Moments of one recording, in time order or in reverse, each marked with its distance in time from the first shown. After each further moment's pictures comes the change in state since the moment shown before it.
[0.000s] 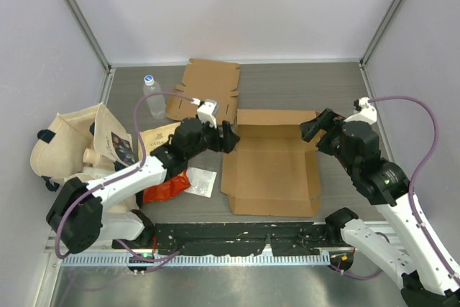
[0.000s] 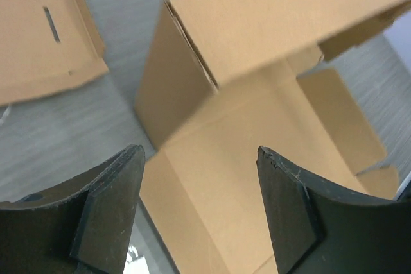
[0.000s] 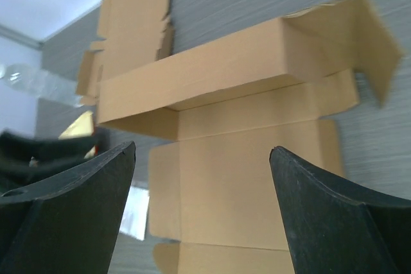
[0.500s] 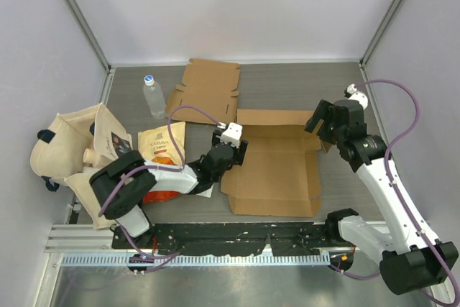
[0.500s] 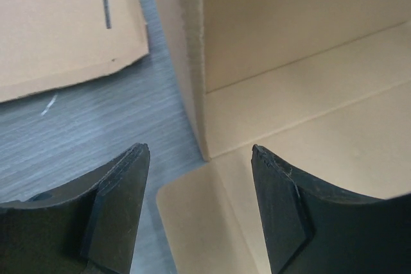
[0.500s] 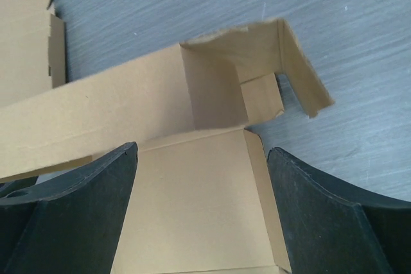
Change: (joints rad) left arm -0.274 0.306 -0.137 0.396 -0.547 0.202; right arm -0.231 0.226 -0.021 0.021 -0.007 -0.162
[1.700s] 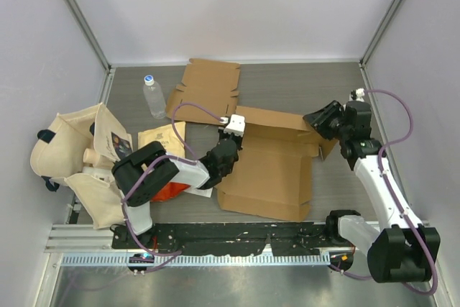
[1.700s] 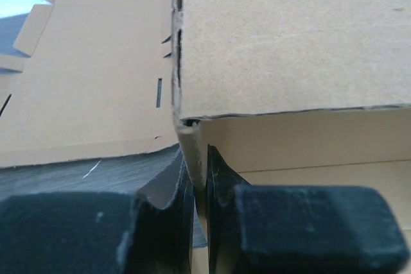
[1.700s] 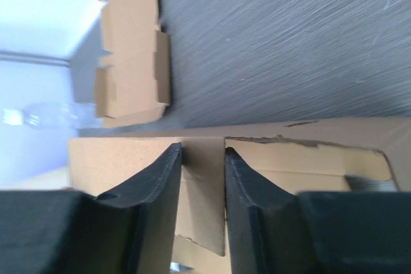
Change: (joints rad) left arm 0.006 0.237 0.105 0.406 -0.216 0.201; right arm -0.227 0.096 -0.138 0.370 -0.497 0.159
